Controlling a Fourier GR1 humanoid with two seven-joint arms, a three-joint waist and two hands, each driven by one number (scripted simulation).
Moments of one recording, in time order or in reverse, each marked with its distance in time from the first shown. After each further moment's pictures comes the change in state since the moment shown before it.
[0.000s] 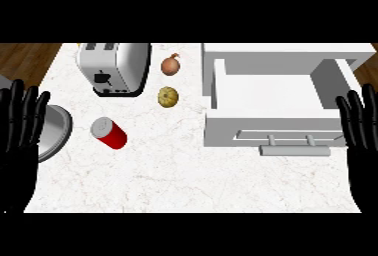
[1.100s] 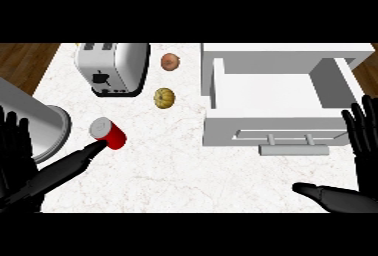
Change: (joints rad) left arm 0.019 -0.124 -0.020 0.011 -0.309 0.543 0.495; right arm 0.055 -0.007 -0.085 0.037 -0.011 -0.020 0.171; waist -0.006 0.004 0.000
